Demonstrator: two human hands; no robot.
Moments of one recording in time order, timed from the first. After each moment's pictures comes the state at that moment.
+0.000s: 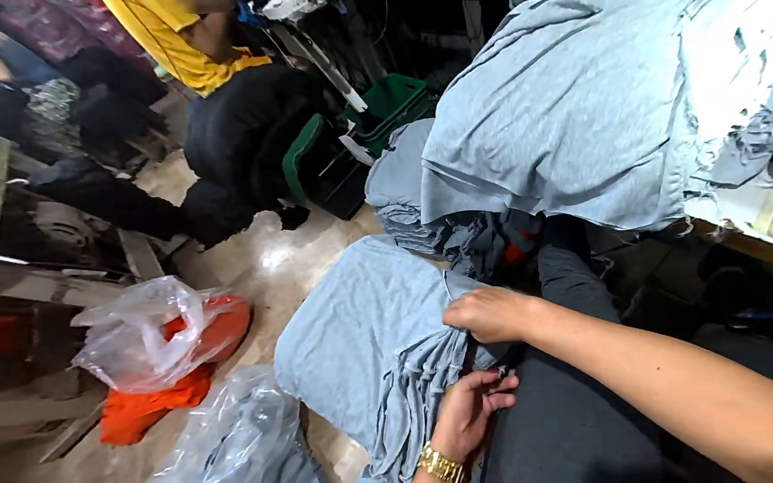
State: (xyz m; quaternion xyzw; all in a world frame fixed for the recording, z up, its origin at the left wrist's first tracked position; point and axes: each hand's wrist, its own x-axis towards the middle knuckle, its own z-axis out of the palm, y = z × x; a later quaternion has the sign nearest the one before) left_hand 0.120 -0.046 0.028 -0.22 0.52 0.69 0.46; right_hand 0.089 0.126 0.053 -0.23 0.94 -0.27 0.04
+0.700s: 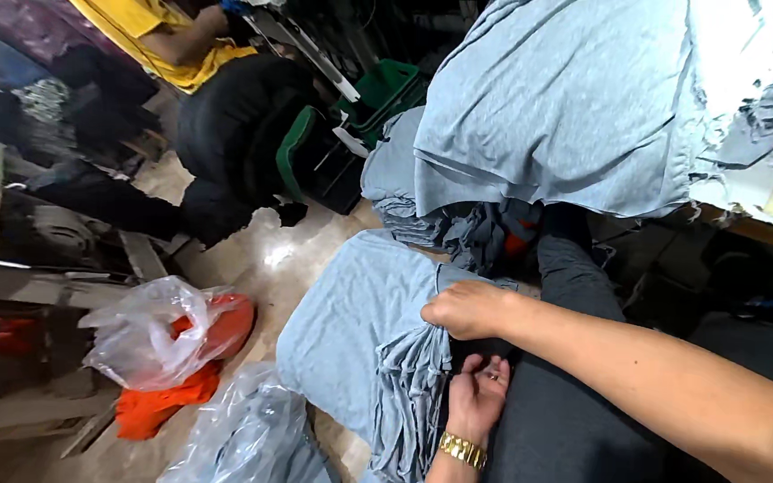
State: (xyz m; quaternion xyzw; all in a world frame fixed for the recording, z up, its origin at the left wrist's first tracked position) left_hand 0.127 -0.021 0.011 -0.39 0.41 0.76 0.33; right_hand 0.074 0.110 0.076 -0.22 0.94 -0.26 0.08
